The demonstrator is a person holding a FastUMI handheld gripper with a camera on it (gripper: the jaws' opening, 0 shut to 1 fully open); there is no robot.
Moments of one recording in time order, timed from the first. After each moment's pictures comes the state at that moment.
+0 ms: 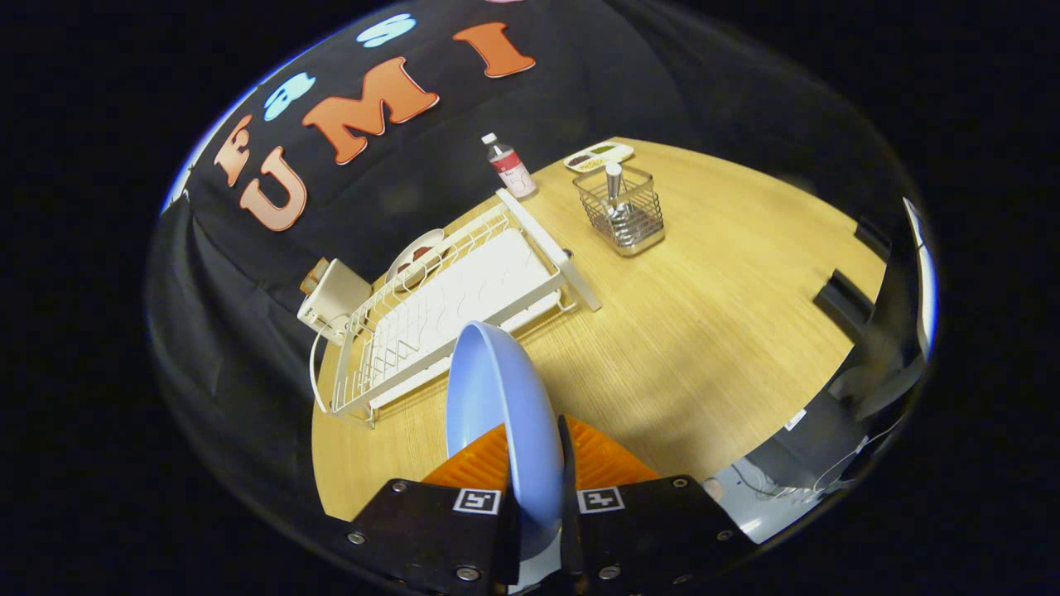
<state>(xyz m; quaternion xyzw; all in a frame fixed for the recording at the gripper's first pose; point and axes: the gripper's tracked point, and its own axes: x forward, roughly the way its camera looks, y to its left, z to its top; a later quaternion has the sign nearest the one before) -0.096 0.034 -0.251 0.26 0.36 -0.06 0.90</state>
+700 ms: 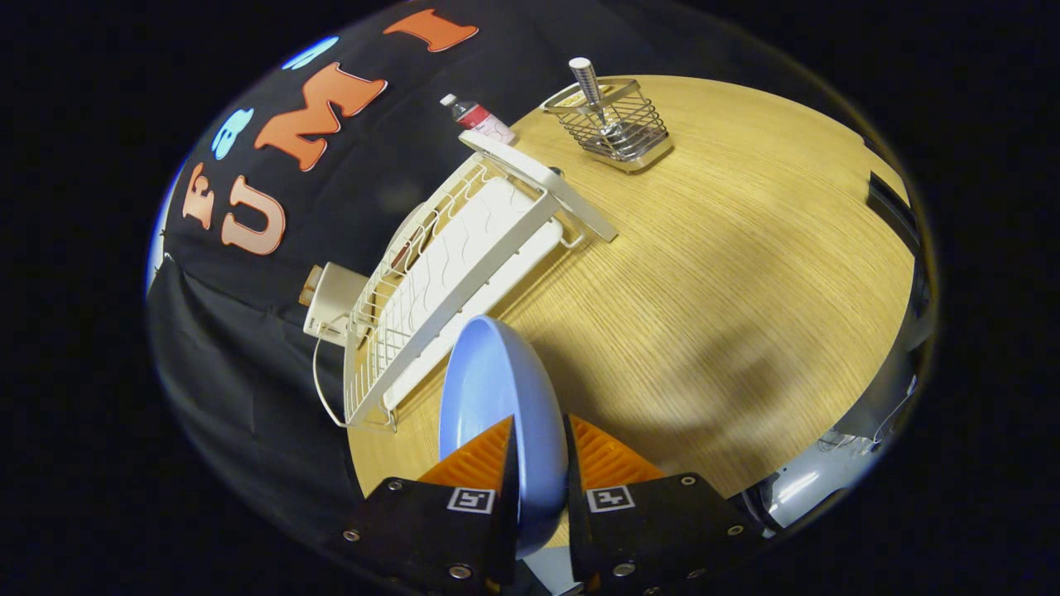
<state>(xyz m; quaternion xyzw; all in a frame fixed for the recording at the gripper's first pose) -0.082 0.062 -0.297 0.33 0.41 -0.04 0.85</state>
